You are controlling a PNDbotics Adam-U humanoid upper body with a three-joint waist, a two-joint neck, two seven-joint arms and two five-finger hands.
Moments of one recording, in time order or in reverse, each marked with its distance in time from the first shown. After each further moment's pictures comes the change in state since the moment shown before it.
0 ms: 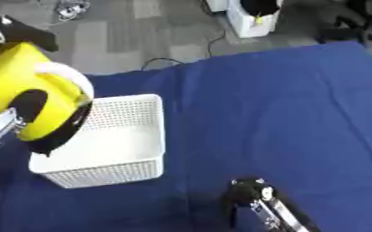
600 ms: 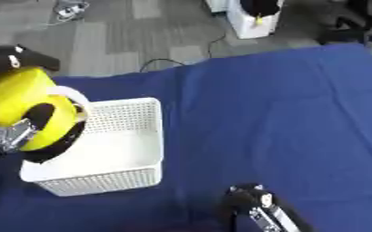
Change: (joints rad) left arm -0.019 -0.002 -0.011 0.137 -0.079 -0.023 0.018; right arm -0.057 0.007 -0.006 0.000 0.037 0.017 0.013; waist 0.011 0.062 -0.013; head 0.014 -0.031
